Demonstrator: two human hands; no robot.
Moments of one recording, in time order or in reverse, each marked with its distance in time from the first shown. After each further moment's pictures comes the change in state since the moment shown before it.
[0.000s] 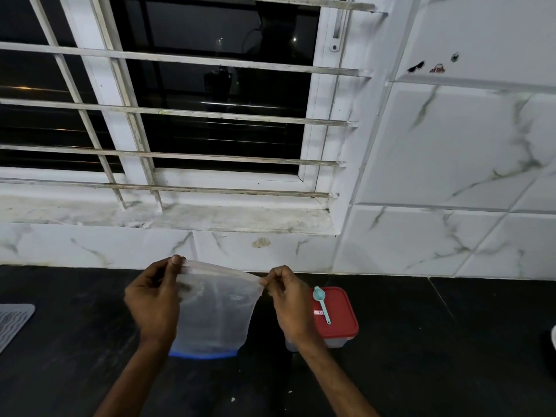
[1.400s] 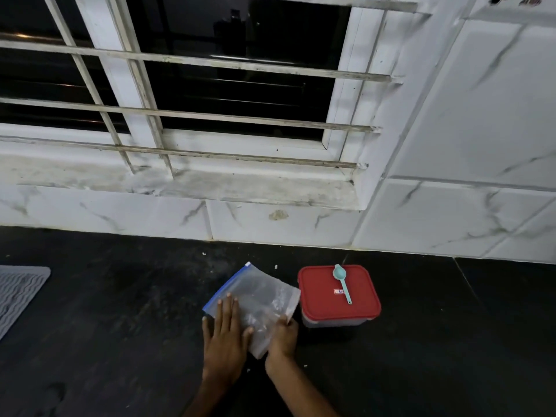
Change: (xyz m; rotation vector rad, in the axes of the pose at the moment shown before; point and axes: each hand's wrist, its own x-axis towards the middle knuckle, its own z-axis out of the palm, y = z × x) left_hand -0.083 -0.207 -0.024 1.308 -0.795 0.088; right_hand -0.052 0.166 0.102 0.337 0.461 0.993
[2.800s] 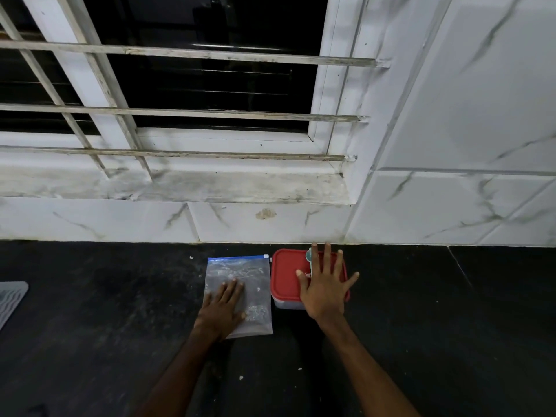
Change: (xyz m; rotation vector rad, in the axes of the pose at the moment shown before) left_hand 0.092 -0.007 -0.024 0.271 -0.351 0.214; right_hand 0.056 -0.133 -0.061 -1.425 0.162 -0.908
